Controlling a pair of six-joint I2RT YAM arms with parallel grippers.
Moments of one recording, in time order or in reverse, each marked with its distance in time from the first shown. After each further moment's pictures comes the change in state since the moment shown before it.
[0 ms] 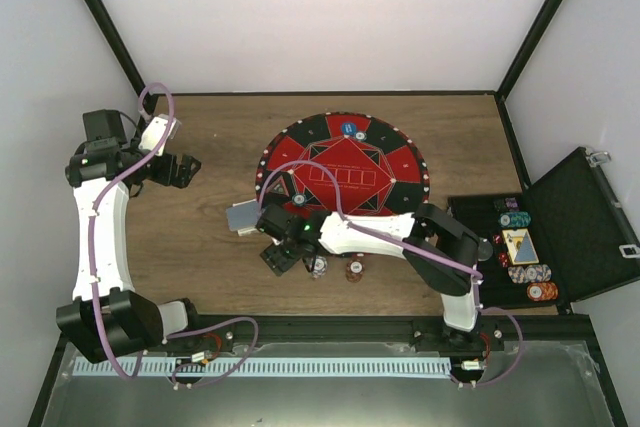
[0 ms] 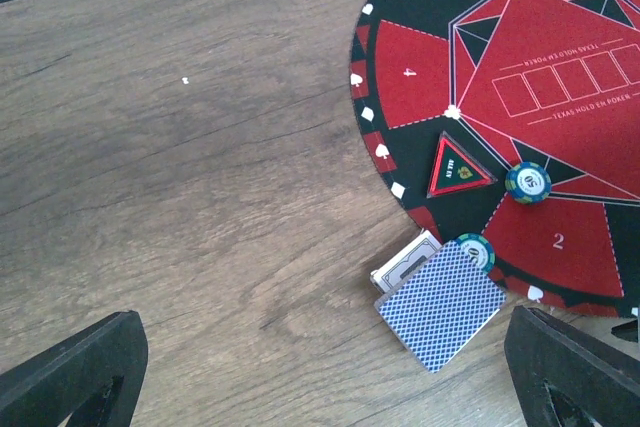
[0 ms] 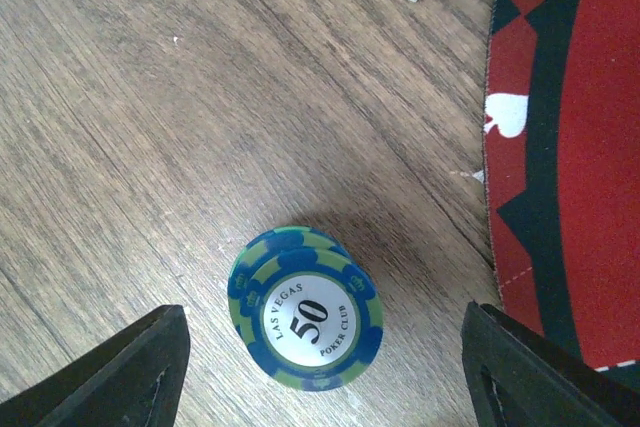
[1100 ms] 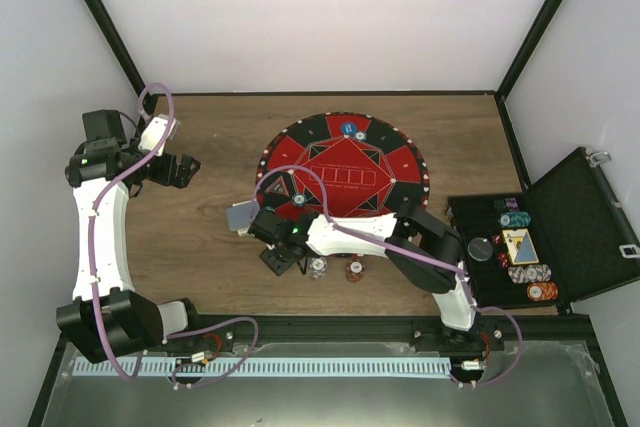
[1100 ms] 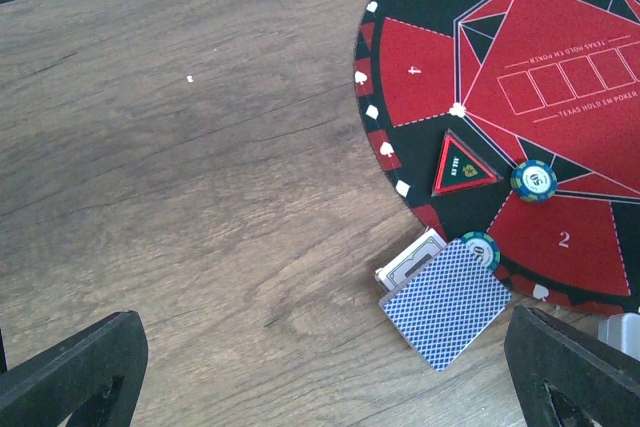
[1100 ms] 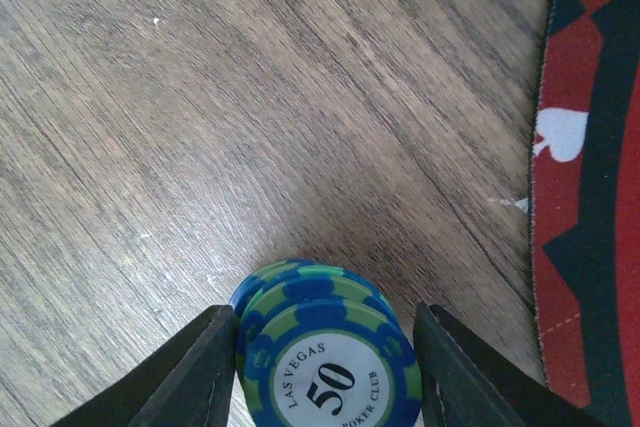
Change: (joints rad) left arm 0.002 -0.002 0.000 0.001 -0.008 0.005; right arm 0.024 0.095 0.073 -0.036 0.034 -0.028
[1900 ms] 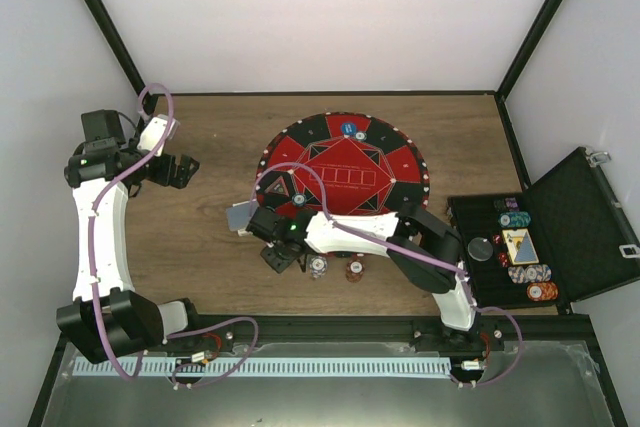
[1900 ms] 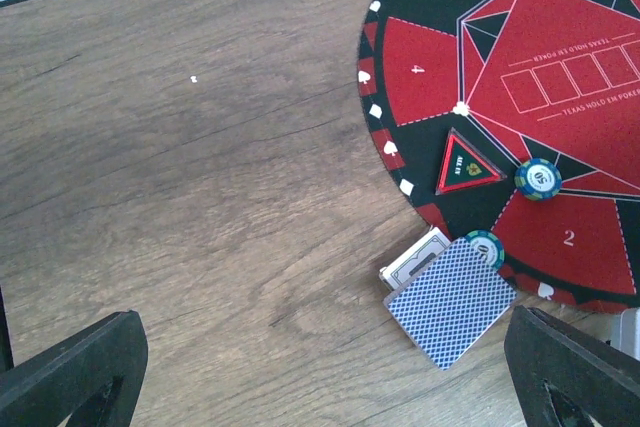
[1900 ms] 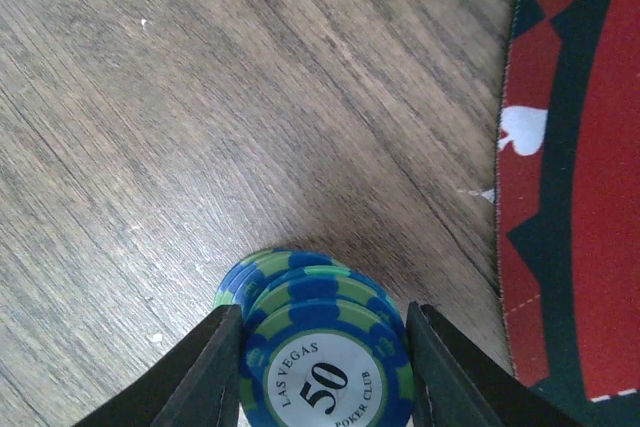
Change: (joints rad) left arm 0.005 -0.001 0.000 0.000 -0.001 0.011; right arm 0.000 0.002 0.036 -0.061 0.021 -0.009
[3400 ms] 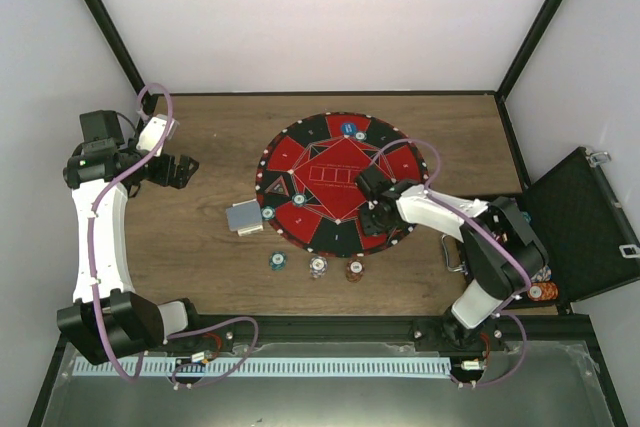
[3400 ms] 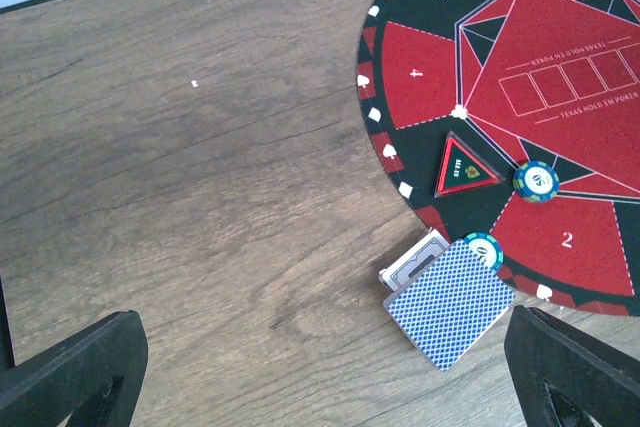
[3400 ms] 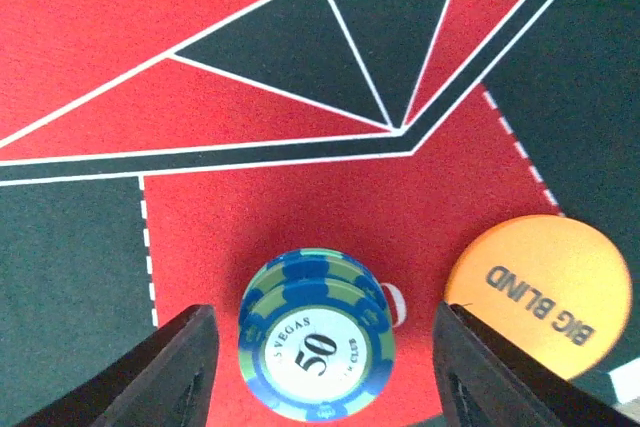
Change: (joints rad) left arm 0.007 -0.006 0.000 0.000 0.010 0.005; right arm -0.570 -0.378 -0.492 -0.004 0.033 0.072
